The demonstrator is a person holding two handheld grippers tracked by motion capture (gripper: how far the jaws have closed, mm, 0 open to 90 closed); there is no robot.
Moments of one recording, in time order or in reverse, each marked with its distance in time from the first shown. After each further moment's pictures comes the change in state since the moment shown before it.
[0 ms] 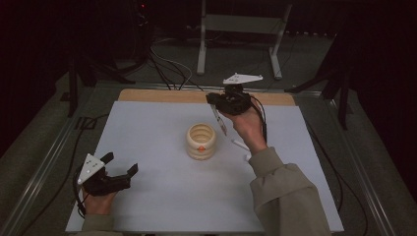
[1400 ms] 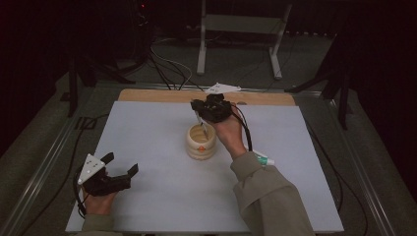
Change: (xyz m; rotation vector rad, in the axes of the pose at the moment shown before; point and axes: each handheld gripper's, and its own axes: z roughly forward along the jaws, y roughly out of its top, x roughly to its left) left arm 0.000 -0.001 0.000 0.001 -0.002 0.000; right arm 0.024 -0.021 0.050 -0.022 0.003 -0.007
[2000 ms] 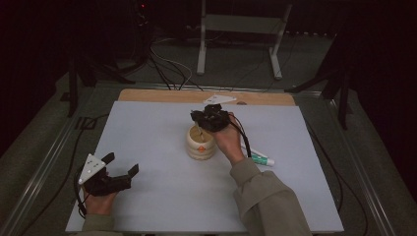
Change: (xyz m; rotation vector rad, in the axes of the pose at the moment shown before) left arm -0.001 0.000 0.001 0.004 -0.005 -0.001; right arm 0.000 -0.032 0.015 0.069 0.011 0.002
